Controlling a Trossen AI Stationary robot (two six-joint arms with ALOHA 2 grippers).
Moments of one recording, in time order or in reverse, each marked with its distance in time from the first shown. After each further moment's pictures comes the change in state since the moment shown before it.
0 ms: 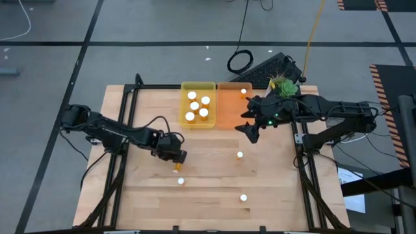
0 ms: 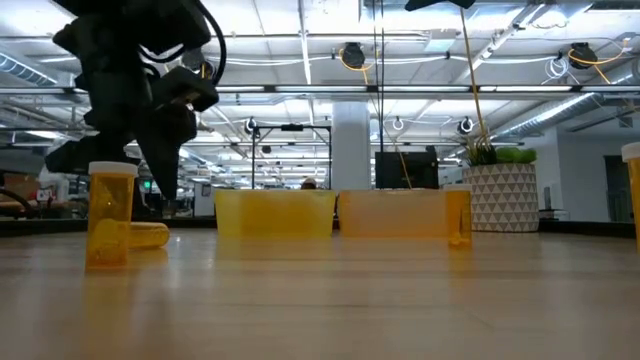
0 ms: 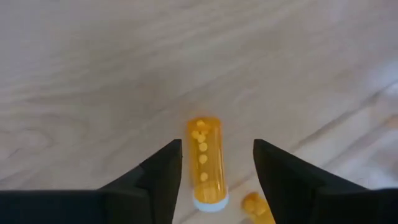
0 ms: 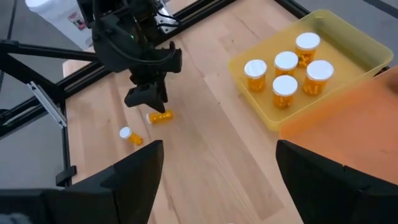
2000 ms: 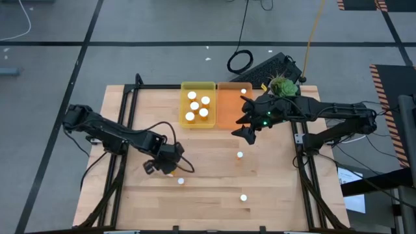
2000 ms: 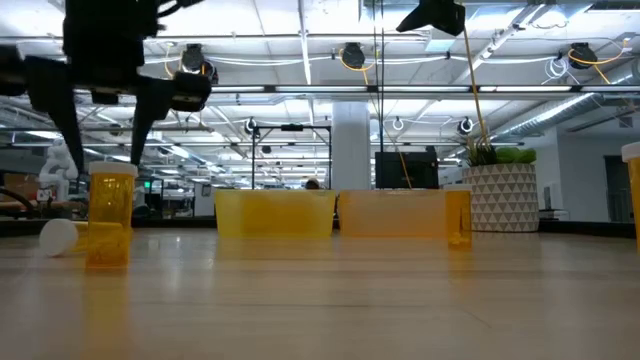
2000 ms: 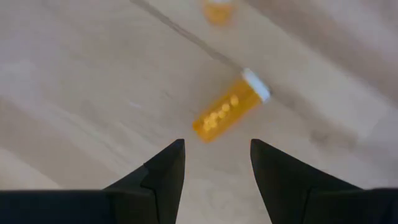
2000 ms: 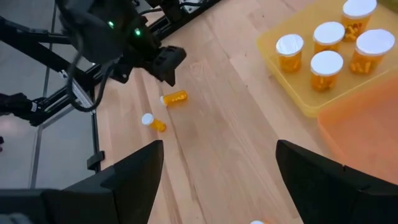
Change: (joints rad) left arm -0.107 0.045 0.229 -0.391 -0.004 2.136; right arm -0.074 -0.009 -0.142 0.149 -0.210 0.008
